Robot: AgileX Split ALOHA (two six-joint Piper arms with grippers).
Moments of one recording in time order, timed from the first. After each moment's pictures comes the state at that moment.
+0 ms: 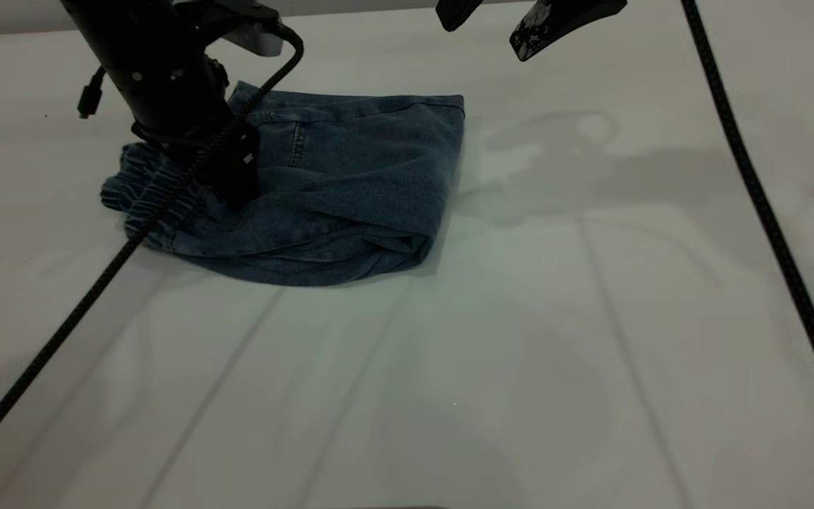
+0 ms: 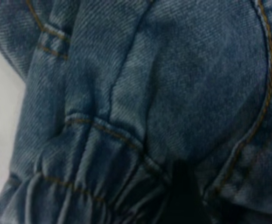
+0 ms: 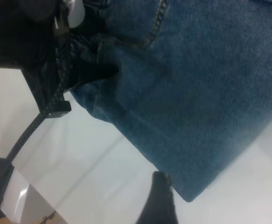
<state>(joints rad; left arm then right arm) -0.29 2.22 -1.36 -0.13 0.55 0.54 0.25 2.13 -1.55 0.85 0.94 -0.51</state>
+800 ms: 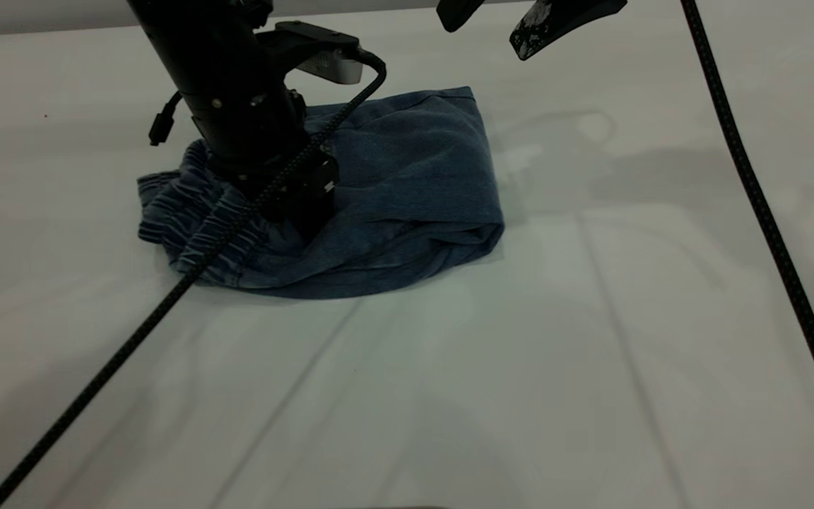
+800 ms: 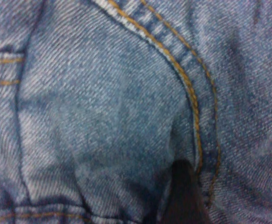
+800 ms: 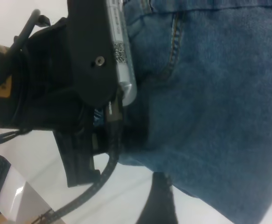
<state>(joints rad) -0.41 2.23 -1.36 -0.28 0.59 0.54 0.25 2.13 -1.55 0.85 0.94 -0.53</state>
